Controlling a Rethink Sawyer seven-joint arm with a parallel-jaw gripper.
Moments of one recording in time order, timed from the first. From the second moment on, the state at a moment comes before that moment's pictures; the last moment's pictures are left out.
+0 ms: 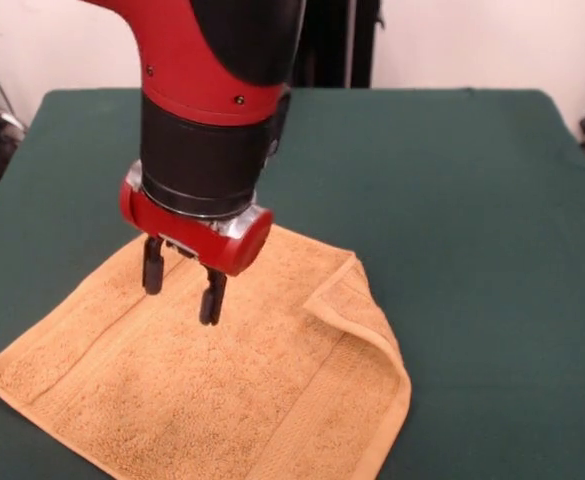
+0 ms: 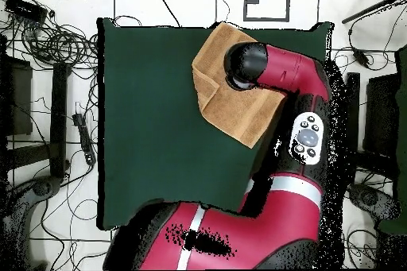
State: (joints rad) arm -0.15 -0.22 -0.25 0.91 0.07 0.80 2.00
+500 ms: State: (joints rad) arm -0.10 -0.15 -0.25 0.83 0.06 0.80 2.00
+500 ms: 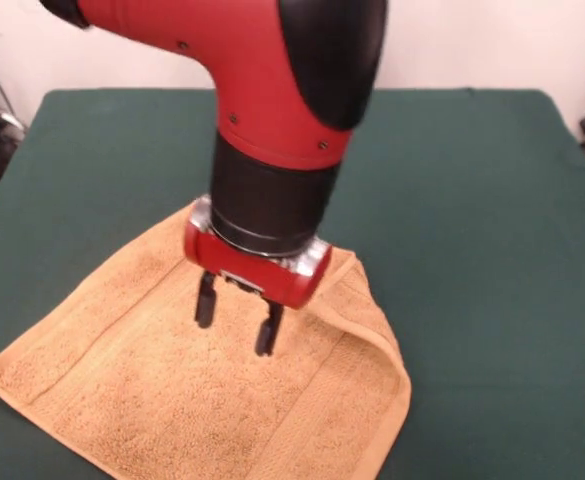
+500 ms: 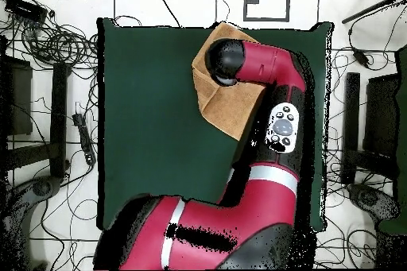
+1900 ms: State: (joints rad) arm -0.02 -0.10 -0.27 0.86 0.09 0.79 2.00
